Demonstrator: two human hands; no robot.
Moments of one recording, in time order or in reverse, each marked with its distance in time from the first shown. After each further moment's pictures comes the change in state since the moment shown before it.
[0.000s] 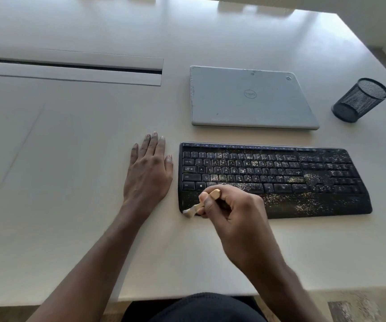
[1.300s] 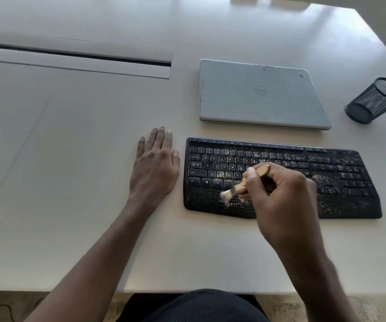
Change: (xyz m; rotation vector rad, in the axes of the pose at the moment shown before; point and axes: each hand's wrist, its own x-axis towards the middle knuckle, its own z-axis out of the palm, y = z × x) left_hand 0.000 0.002 0.002 0.029 0.005 -0.003; right_hand 0.020 -0.002 -0.036 -0.208 0.215 -0.010
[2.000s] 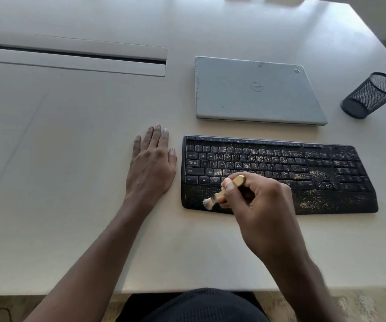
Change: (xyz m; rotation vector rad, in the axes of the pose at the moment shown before) left_hand 0.000 -0.002 0.000 -0.016 -0.002 0.002; right_hand -0.015 -0.004 0.013 0.102 -0.112 0.018
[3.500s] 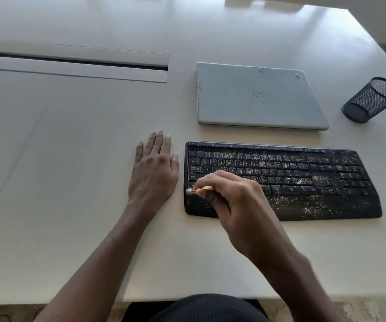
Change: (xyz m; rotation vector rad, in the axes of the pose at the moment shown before) left_hand 0.000 -0.001 -0.001 -0.011 -0.004 0.004; right_hand 0.018 0.000 0.018 -0.078 -0.214 -0.299
